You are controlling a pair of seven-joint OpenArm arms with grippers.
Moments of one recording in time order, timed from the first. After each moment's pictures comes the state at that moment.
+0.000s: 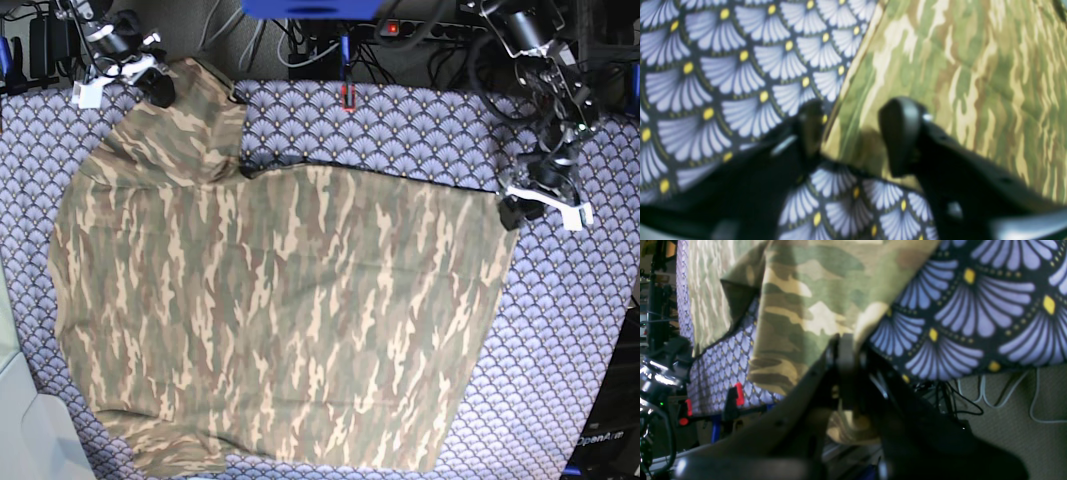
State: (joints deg) left arm 3.2 -4.6 -37.3 72.9 -23.4 -30.7 30.1; right arm -41.5 24.7 0.3 89.9 65.9 14.4 -9.9
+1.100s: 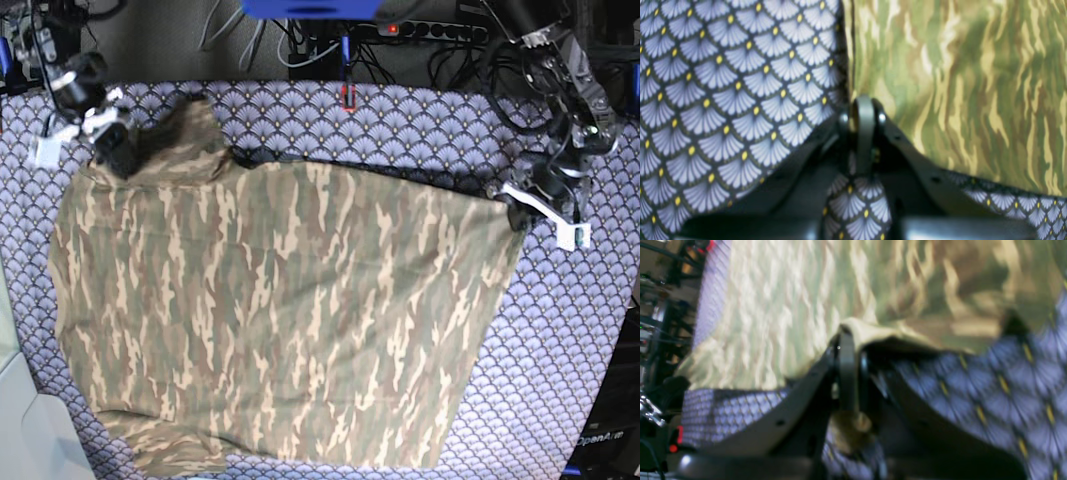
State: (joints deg) left arm 5.2 -3.9 -33.8 94.3 -21.2 -30.2 47.3; right arm -36.5 28.2 8.9 101.9 65.0 12.0 -12.4
